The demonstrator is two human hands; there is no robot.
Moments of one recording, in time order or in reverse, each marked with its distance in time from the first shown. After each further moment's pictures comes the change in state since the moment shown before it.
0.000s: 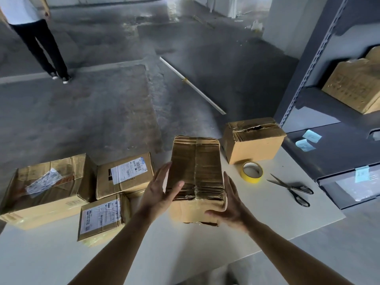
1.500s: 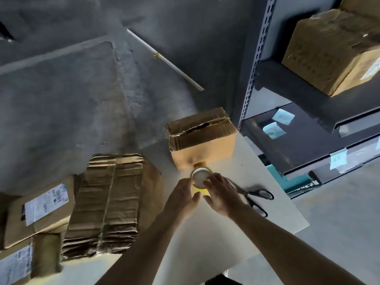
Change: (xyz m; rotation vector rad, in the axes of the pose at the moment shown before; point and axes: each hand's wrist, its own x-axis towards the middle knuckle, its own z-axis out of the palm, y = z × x) left_hand 0.133 0.122 0.253 0.336 -0.433 -0.273; right_hand 0.044 0.189 -0.136 -0.663 -0.077 -0.009
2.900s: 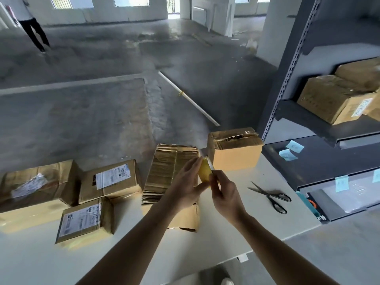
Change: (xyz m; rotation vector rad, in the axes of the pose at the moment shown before) left_hand -0.159 -0.078 -0.111 -0.192 0.328 0.430; right_hand -0.046 -0.220 -0.078 0.630 0.457 -0.020
